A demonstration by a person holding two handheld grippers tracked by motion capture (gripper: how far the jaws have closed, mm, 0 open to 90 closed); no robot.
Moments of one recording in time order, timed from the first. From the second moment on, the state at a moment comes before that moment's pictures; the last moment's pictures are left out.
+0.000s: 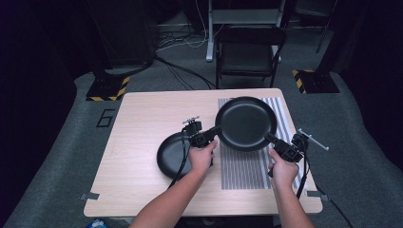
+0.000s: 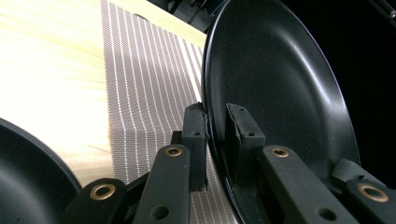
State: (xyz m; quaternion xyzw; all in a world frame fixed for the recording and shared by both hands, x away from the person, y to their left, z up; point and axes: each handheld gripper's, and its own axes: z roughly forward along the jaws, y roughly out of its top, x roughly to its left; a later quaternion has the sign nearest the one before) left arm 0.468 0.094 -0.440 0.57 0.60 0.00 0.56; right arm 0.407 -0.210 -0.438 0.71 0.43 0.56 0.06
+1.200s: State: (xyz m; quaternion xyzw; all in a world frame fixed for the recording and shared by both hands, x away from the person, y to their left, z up) left arm 0.490 0.058 -0.471 0.58 0.62 -0.02 0.54; right arm 0.420 -0.240 -0.468 0.73 0.41 0.55 0.06
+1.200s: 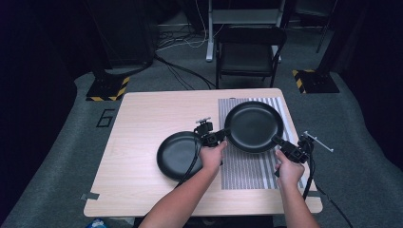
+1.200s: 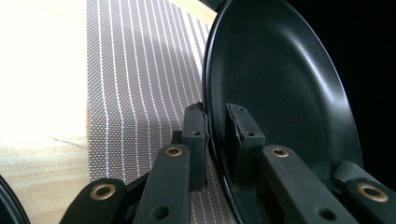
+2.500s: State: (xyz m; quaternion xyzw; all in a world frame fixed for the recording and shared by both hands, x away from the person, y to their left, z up) left arm 0.493 0.037 -0.511 0.59 0.66 -0.01 0.47; right arm 0.439 -0.261 -0.520 0.76 0.40 0.51 0.01
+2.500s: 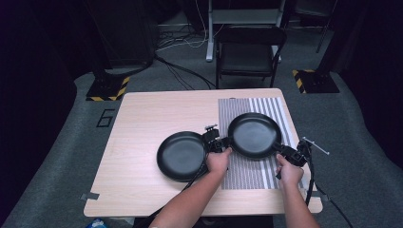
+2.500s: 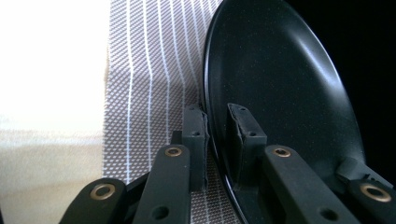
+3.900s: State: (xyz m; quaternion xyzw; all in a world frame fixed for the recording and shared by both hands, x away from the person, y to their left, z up) left arm 0.500 0.032 -0.511 0.61 0.67 -0.02 0.42; right arm 0.441 -0.255 -0.533 0.77 0.42 0.47 0.02
